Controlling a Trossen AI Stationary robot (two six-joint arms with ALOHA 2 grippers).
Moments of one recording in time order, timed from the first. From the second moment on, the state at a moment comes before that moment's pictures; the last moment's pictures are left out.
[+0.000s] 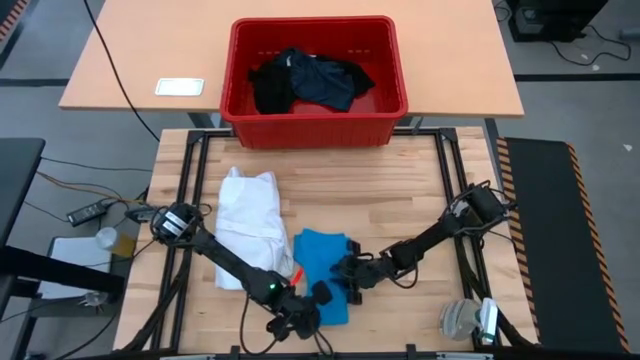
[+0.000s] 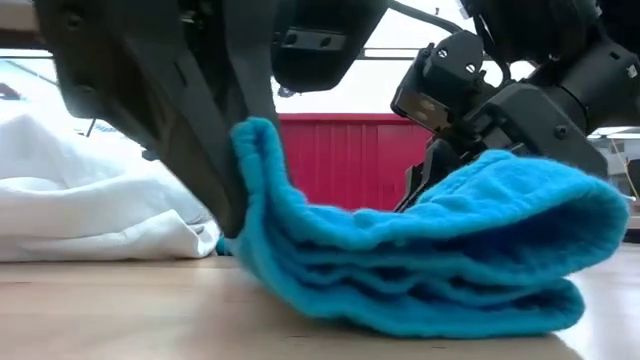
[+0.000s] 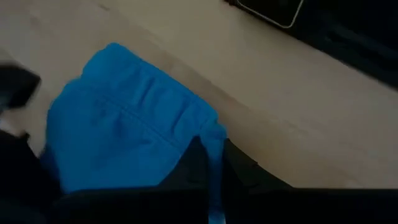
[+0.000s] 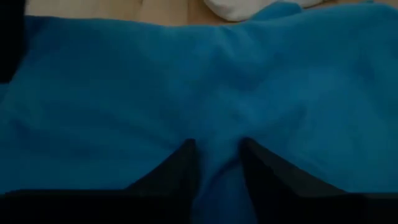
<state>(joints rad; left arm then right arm) -0.58 2.04 1.41 -0.33 -0.08 0.41 0.46 1.96 0.82 0.43 0.31 0.39</state>
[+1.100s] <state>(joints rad) -0.55 2.02 1.41 -0.36 -0.03 0.16 0.51 1.96 0.82 0.39 0.32 0.56</state>
